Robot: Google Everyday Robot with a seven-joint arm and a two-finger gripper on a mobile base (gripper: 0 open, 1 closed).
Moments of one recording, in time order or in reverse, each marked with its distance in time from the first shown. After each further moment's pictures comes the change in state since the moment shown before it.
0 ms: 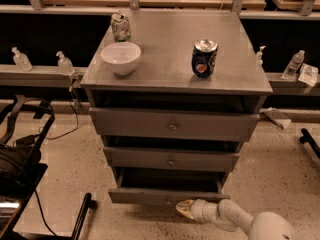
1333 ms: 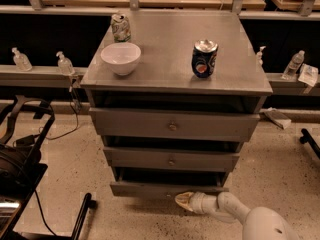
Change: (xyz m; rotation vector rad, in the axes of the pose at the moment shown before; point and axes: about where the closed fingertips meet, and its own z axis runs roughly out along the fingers) arm -0.014 -0.019 0.004 -0.015 -0.020 -0.011
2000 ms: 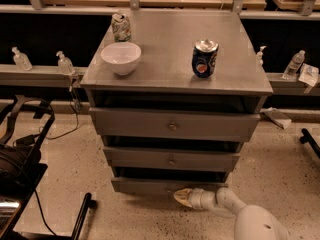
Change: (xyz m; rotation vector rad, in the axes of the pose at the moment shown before) arm -0.009 -0.017 0.012 -0.016 -0.030 0.008
